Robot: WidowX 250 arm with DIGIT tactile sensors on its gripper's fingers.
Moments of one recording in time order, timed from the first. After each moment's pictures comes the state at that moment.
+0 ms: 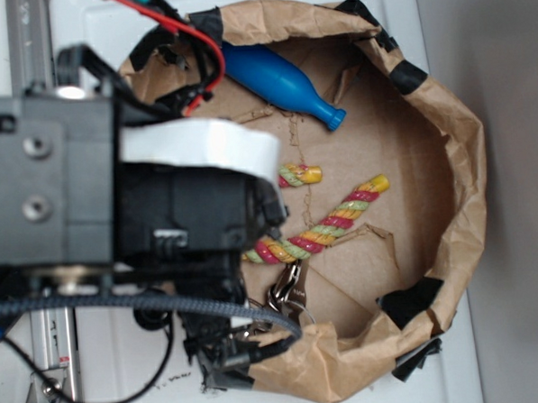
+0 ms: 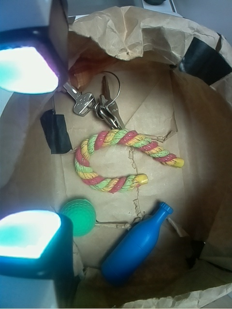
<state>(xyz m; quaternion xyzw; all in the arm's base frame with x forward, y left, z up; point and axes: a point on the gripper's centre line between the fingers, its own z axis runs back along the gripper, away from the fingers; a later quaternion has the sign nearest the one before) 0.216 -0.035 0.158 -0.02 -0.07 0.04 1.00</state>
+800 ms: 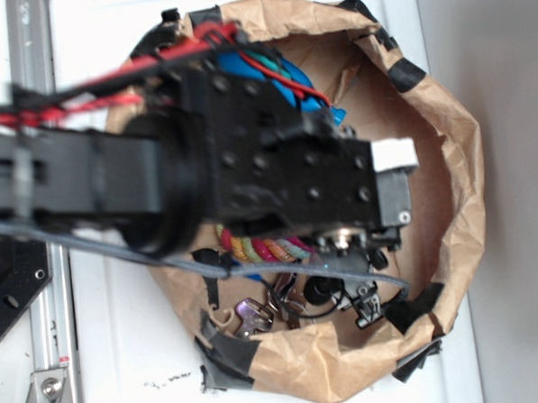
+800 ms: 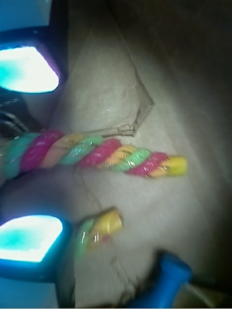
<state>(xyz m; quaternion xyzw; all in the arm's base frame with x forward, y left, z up) 0.282 -0.044 0.052 -0.04 -0.03 0.18 0.98</state>
